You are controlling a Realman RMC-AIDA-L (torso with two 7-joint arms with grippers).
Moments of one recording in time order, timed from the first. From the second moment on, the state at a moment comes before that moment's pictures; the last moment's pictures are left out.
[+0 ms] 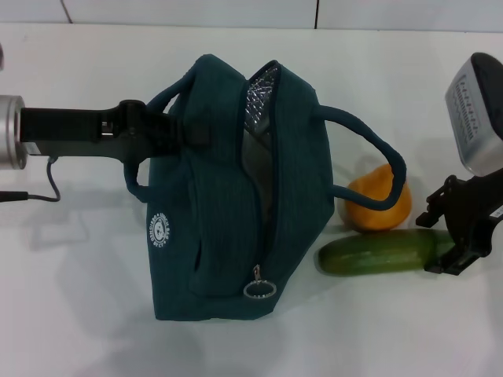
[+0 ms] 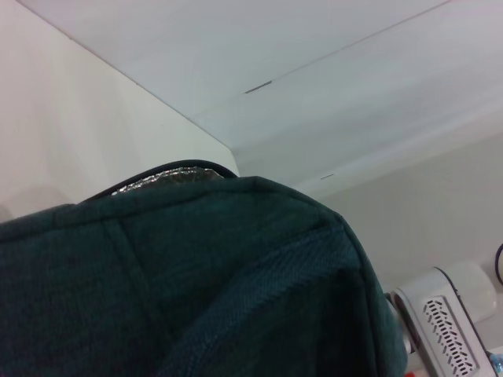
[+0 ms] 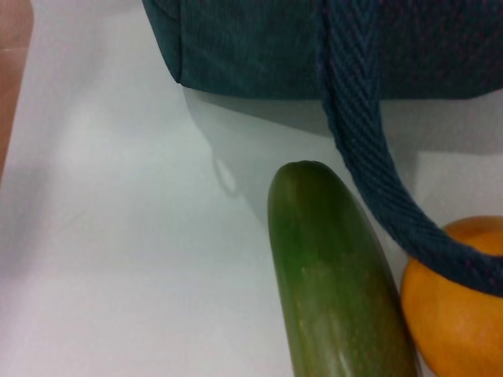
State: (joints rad) left arm -0.55 -1.96 0.75 0.71 1.86 1.82 -2.43; right arm 0.77 2.01 -1.36 -1.02 -2.49 -1.61 1.77
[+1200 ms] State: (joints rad) left arm -0.55 -1.96 0.75 0.71 1.86 1.82 -2.43; right arm 0.76 2.02 -1.38 -1.12 -2.42 -1.81 1.78
